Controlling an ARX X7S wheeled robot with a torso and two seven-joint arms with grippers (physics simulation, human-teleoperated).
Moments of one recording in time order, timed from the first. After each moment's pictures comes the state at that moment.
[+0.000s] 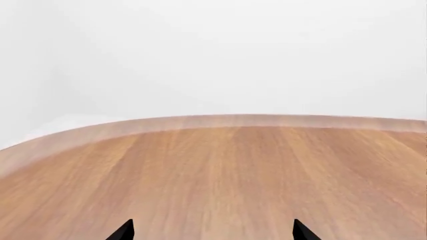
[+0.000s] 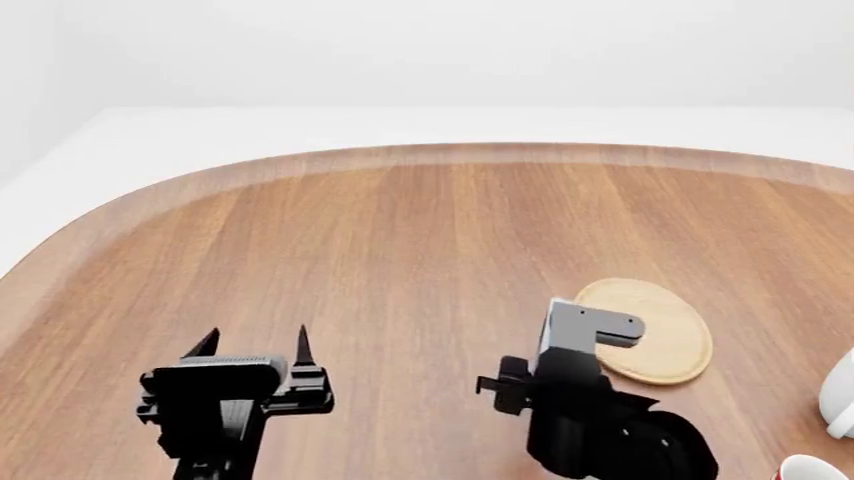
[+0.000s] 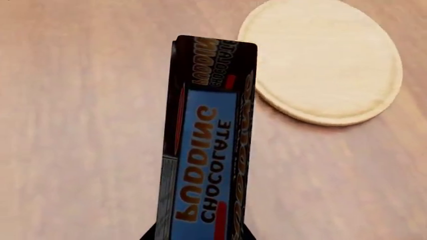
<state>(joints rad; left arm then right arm) -0.04 -0.35 0.22 0.36 -0.39 -0.31 -0.37 0.56 0.23 -0.32 0.06 1.12 0.98 1.09</state>
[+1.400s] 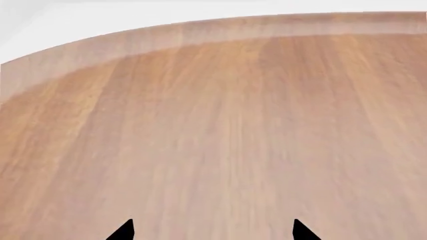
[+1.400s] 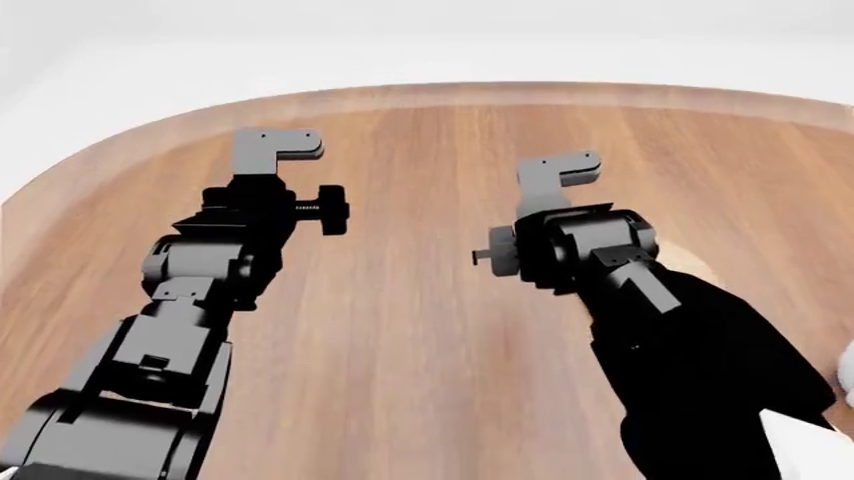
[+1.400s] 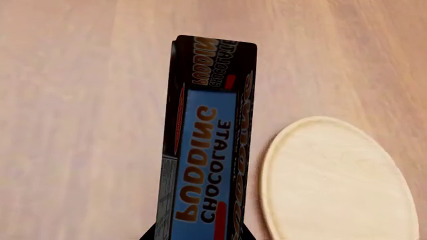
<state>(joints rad) -1.26 -0.11 0.33 -1.11 -0.37 -0.51 -0.14 1.41 0.00 -1.18 1.30 1.21 0.66 0.43</state>
